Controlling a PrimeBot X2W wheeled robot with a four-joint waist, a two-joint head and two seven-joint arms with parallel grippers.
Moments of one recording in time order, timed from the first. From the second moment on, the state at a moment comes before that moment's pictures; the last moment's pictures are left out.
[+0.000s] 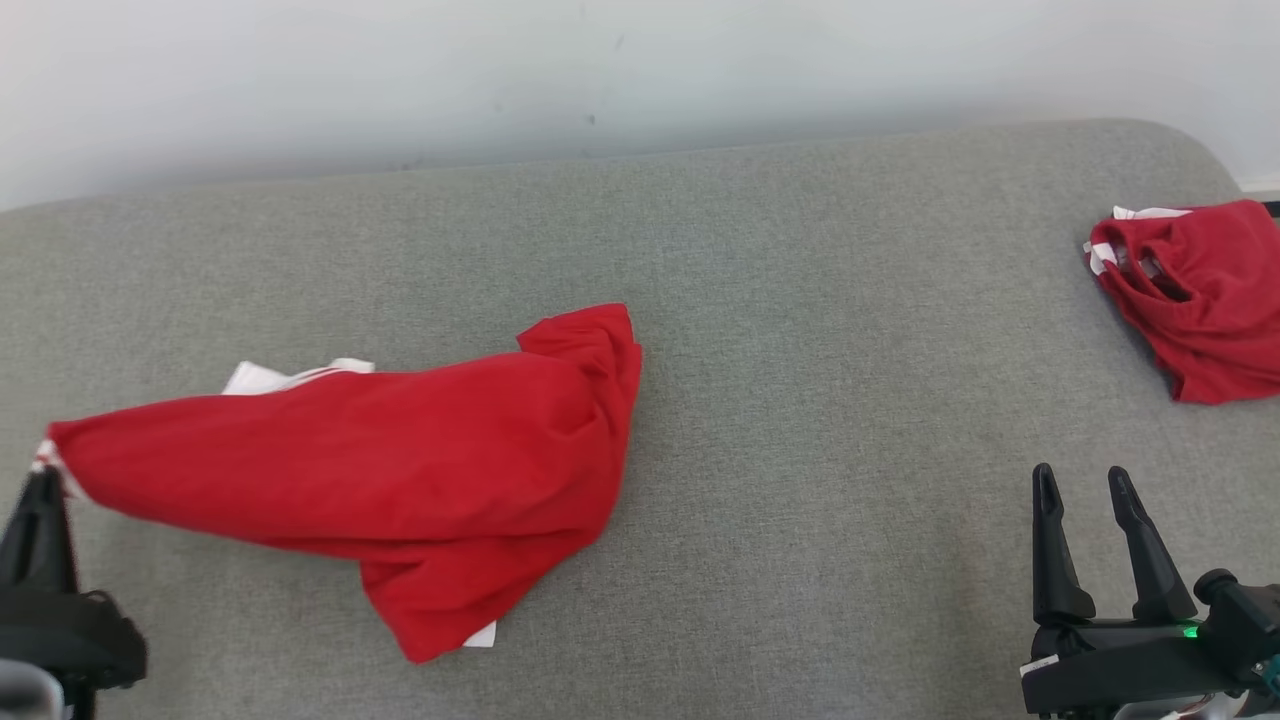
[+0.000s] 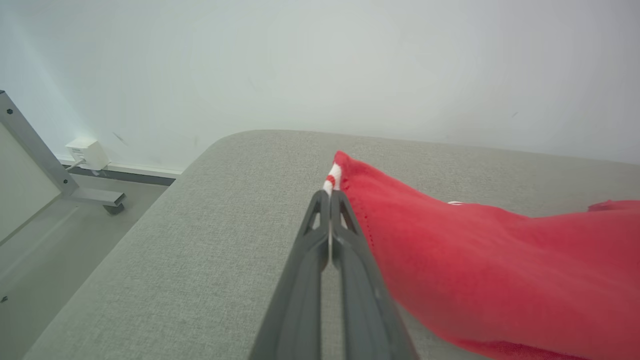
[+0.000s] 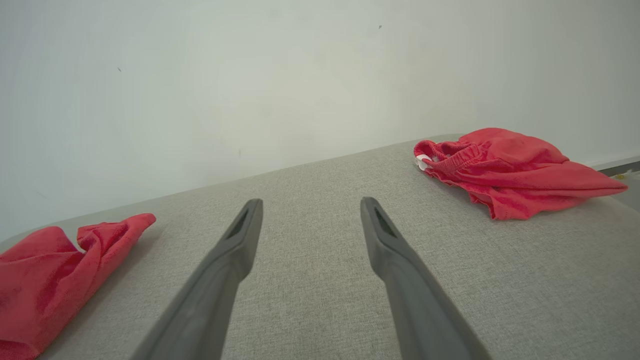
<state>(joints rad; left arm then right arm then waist) -0.25 0.65 -0.31 0.26 -0.81 0.26 -0.26 -0.06 -0.14 -0.02 0.15 0.34 0.13 -0.26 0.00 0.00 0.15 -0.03</state>
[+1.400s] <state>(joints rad) -0.01 0.21 -0.09 0.02 -0.31 0.06 -0.26 0.02 -0.15 0.01 0.14 0.33 0.13 -0.26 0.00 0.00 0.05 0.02</state>
